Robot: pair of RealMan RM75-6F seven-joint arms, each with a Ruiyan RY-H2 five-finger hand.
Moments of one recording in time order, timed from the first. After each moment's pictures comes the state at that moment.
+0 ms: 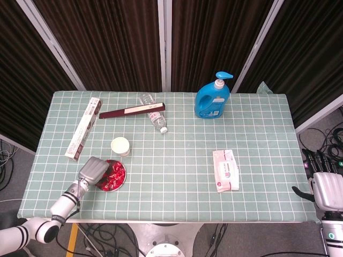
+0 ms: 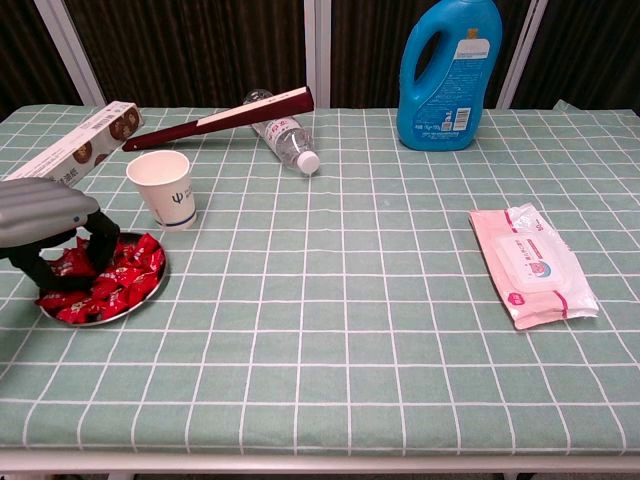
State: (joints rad) left arm -0.56 -1.48 -0.04 -1.35 1.33 0.86 0.33; right arm 0.08 -1.07 0.09 -1.66 -1.45 1.46 -0.07
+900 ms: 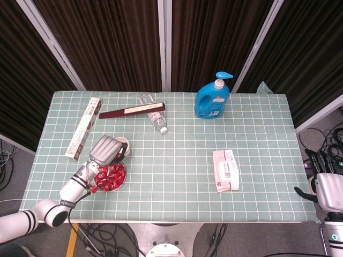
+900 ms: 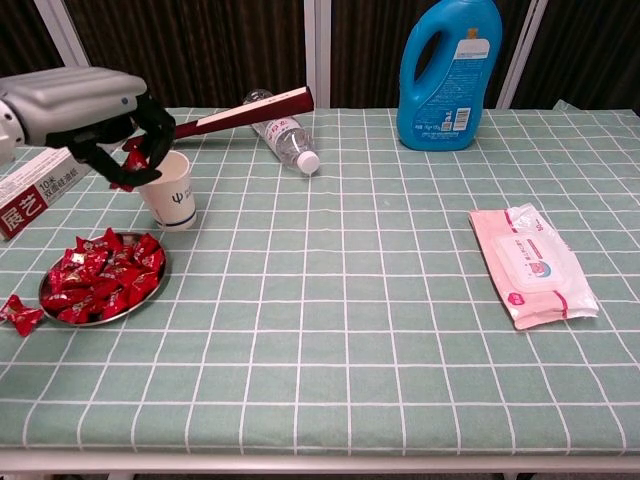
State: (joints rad) left arm -0.69 -1.47 -0.17 -1.38 1.39 0.93 0.16; right arm 0.08 -1.06 0.09 -1.64 -1.45 1.47 -0.03
